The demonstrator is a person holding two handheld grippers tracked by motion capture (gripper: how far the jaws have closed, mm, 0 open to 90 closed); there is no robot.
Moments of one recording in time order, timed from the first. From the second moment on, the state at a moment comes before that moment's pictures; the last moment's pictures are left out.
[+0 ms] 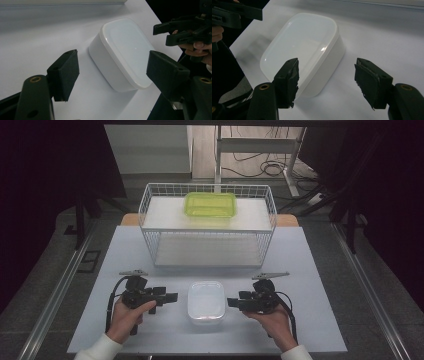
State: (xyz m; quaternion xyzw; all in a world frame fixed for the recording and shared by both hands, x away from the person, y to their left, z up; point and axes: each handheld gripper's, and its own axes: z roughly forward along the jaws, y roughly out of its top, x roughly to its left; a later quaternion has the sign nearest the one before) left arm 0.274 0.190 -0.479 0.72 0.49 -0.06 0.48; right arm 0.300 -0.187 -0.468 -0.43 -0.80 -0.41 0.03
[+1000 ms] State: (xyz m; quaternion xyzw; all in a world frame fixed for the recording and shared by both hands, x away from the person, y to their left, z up) left arm 0.287 0.173 -0.494 0.71 0.51 -0.12 0.48; right arm 0.305 -0.181 -0.477 -0.45 -0.78 -0.42 0.08
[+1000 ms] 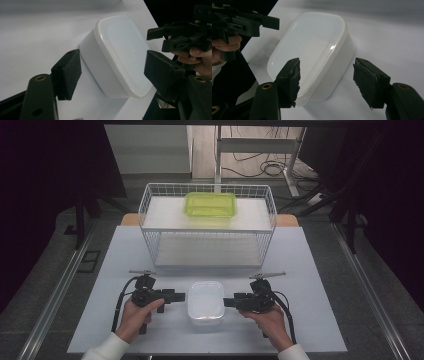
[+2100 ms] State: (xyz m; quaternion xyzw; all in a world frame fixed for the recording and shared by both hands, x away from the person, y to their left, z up) left arm 0.296 0.157 -0.518 0.69 0.51 -0.22 0.47; right arm 0.315 -0.173 -0.498 -0.46 -0.76 -0.42 0.14
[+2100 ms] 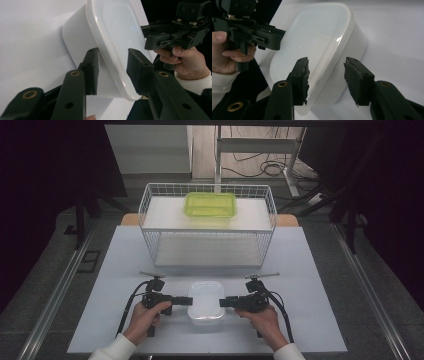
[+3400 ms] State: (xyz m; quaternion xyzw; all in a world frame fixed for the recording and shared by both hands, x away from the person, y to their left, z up) left arm 0.288 0.164 -0.509 0.67 0.50 -0.21 0.51; right arm 0.312 -0.183 -0.490 -0.48 -0.73 -0.46 0.17
